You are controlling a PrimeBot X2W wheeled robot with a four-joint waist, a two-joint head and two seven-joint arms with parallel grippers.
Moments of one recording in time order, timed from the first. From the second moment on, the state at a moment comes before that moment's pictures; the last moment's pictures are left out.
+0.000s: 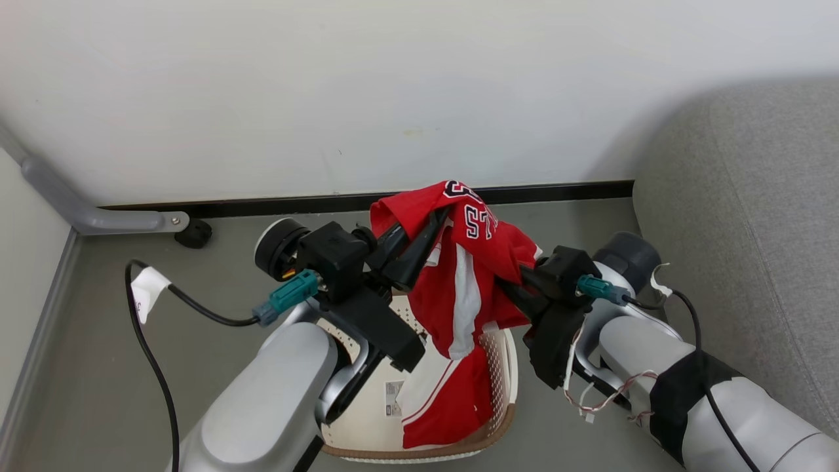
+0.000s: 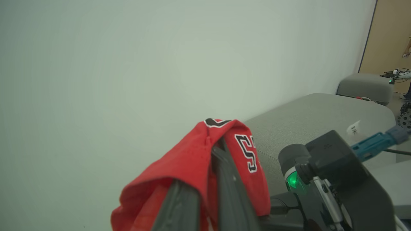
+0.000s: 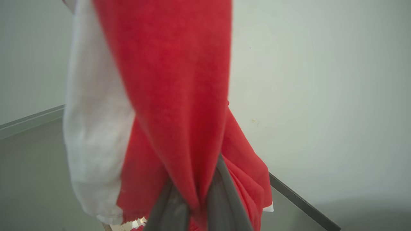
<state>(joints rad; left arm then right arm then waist) -0.62 0.15 -0.69 0.31 -0.55 -0.13 -0.20 -0.79 -0.19 1.05 0.77 0.46 0.12 -0.25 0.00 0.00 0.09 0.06</state>
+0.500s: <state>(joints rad) -0.55 0.19 -0.69 0.33 -0.56 -0.12 -0.20 -0.74 -0.21 0.93 0.73 0.58 0.12 -0.25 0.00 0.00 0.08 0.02</state>
